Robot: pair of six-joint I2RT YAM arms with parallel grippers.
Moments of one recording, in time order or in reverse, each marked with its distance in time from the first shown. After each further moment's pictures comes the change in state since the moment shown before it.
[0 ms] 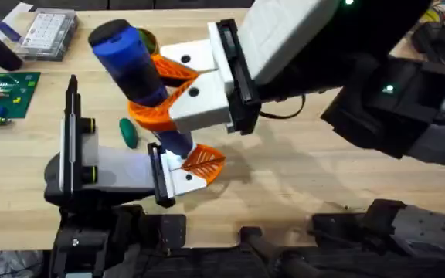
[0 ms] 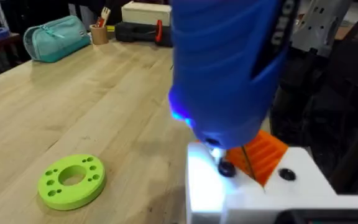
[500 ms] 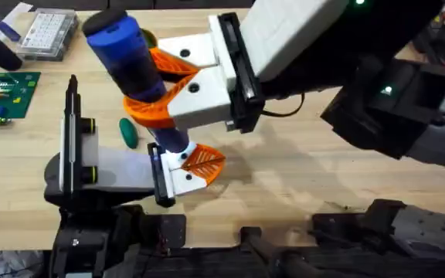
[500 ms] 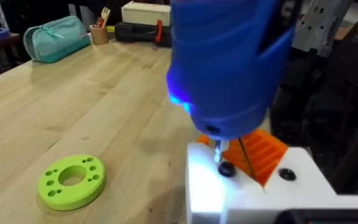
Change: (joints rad) left arm 0.000 0.000 0.000 0.000 0.000 0.000; right arm 0.000 0.000 -0.007 0.074 -0.004 0.031
